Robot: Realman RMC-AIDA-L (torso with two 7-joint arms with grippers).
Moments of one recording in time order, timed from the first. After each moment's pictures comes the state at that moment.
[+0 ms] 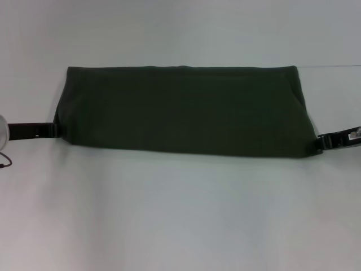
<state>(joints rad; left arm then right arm) -0.68 -2.03 0.66 0.62 2.39 0.94 -2.12 0.74 1.93 -0.75 -0.55 -2.50 -1.14 2.28</state>
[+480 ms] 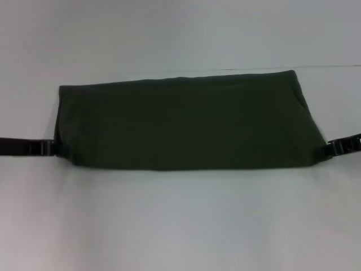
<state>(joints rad) -0.65 -1.99 0.57 0.71 2.45 1.31 -2.17 0.72 1.90 -0.75 -0.57 -2.50 -1.23 2.24</state>
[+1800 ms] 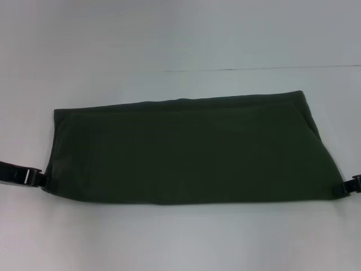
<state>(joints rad) -0.68 -1.96 0.53 0.77 2.66 1.57 -2.22 0.59 1.89 -0.67 -0.62 -2.50 -1.42 2.19</state>
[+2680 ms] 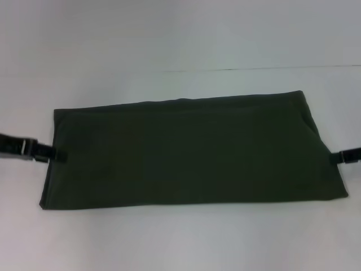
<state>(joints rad) -0.74 -1.93 0.48 0.78 2.65 1.60 -2.27 0.62 1.88 -0.55 -0.71 -2.48 -1.50 2.19</state>
